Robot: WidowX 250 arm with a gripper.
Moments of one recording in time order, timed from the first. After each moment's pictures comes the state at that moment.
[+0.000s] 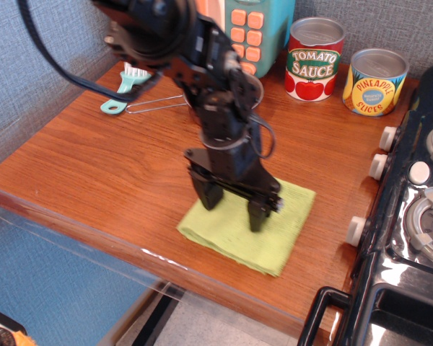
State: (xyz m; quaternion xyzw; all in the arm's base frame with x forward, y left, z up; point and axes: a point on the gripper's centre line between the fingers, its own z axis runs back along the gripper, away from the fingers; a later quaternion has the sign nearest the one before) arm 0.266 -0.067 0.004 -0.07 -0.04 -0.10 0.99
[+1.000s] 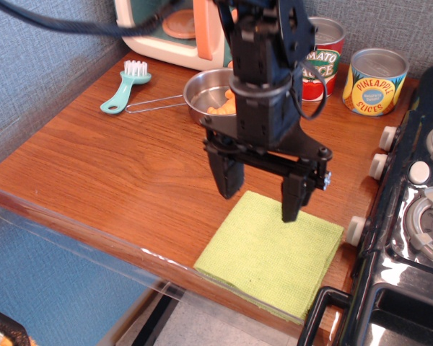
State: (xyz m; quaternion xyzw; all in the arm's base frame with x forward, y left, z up) arm 0.243 -0.086 0.093 -0.05 -0.02 -0.07 1.00
